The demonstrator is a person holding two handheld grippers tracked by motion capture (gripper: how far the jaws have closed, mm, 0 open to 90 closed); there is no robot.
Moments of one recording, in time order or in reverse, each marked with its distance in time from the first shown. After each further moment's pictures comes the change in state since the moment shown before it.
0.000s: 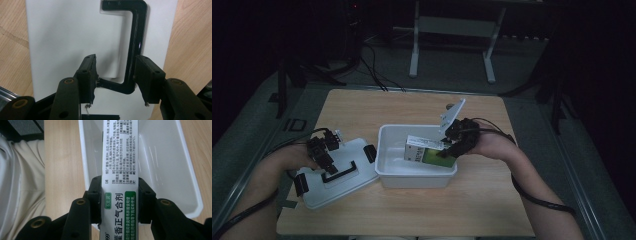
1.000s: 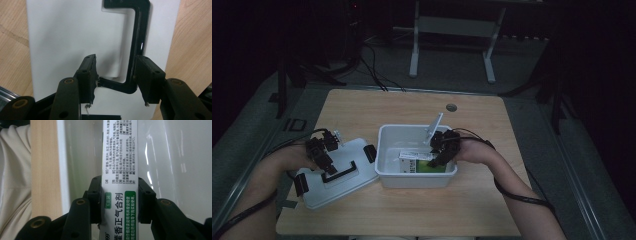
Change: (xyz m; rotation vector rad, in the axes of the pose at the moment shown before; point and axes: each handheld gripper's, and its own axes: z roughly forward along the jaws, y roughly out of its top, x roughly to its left) left arm 0.002 -0.003 0.001 -0.014 0.004 -0.010; right arm -0.018 -0.007 0.080 0.095 0.096 0.016
